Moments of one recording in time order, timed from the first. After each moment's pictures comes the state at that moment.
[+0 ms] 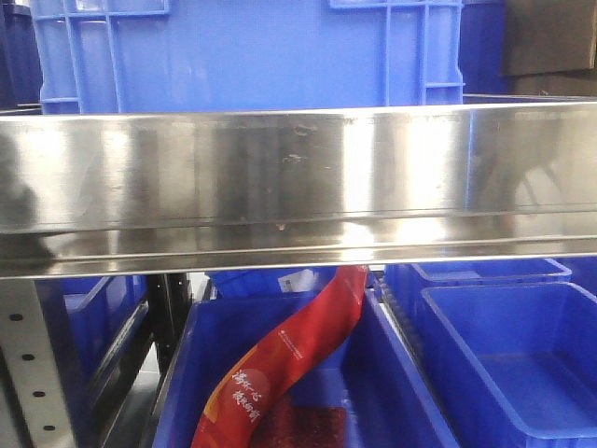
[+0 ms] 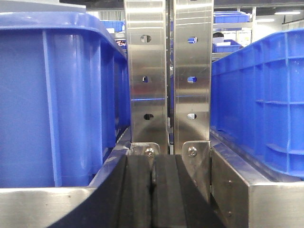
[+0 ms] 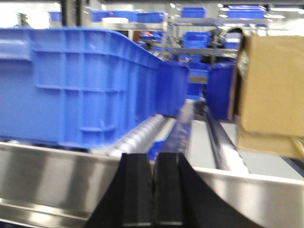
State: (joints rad) left arm 0.08 0.01 0.00 -0.01 -0.08 0.08; right arm -0.01 0.00 -0.03 0.11 0.01 -0.10
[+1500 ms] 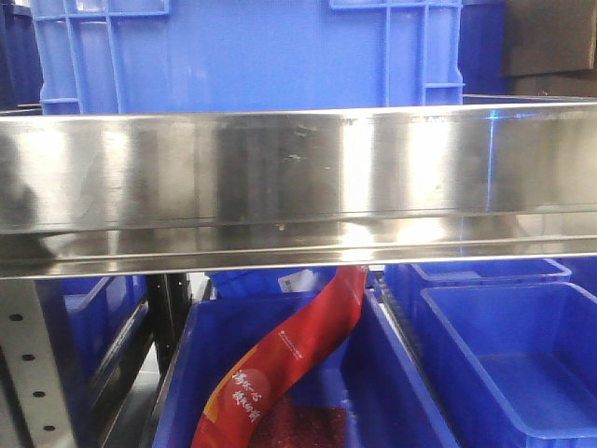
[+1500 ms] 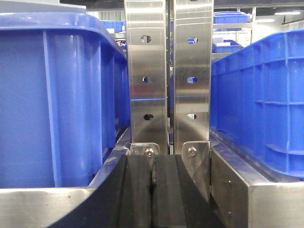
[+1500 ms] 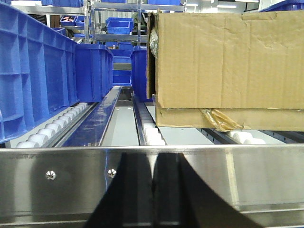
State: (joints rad) left arm 0.08 0.01 0.00 -0.01 -0.08 0.08; right arm -0.28 0.00 0.00 0.11 0.02 -0.09
